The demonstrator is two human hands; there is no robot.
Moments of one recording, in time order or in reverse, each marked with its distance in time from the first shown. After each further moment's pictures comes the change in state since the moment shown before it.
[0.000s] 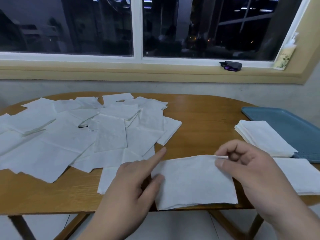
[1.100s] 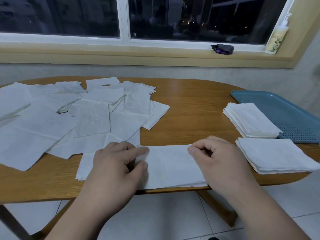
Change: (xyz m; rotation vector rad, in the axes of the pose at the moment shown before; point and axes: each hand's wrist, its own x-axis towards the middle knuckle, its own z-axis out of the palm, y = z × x) left_hand 0.008 -0.005 0.014 0.106 -0.047 -0.193; right_hand 0.010 0.054 0.012 -0.517 0.126 -0.094
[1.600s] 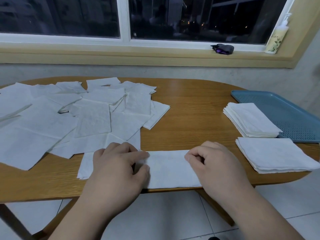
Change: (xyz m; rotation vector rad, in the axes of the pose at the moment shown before) left_hand 0.000 -0.004 0.007 0.191 -0.024 -0.006; right_hand -0.006 0.003 0.007 -0.263 -0.065 -0.057
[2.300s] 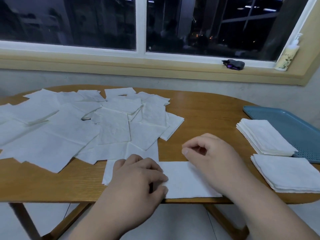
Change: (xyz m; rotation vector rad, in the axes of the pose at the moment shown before) left_hand -0.008 -0.007 -0.020 0.001 -0.141 0.119; right_hand 0.029 -0.061 -0.017 0.236 -0.135 -0.022
